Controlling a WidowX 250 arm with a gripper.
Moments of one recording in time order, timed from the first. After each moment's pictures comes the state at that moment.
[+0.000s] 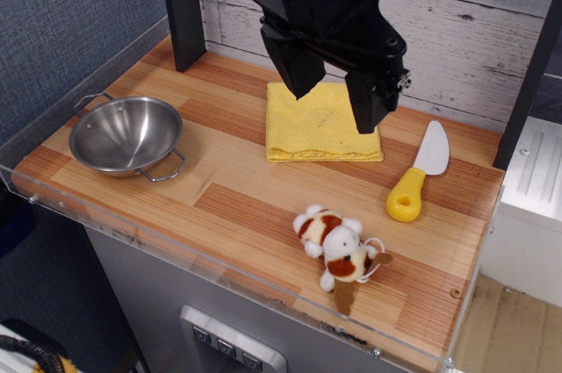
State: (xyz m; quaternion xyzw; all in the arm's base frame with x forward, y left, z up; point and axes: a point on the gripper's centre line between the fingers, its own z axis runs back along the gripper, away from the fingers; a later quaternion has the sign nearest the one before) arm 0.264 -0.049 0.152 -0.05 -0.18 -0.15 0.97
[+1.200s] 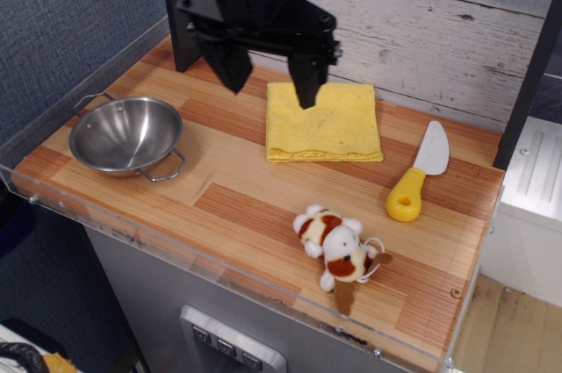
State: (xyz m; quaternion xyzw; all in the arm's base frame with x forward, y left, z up) arm 0.274 0.009 0.138 -0.03 -0.18 0.04 0.98
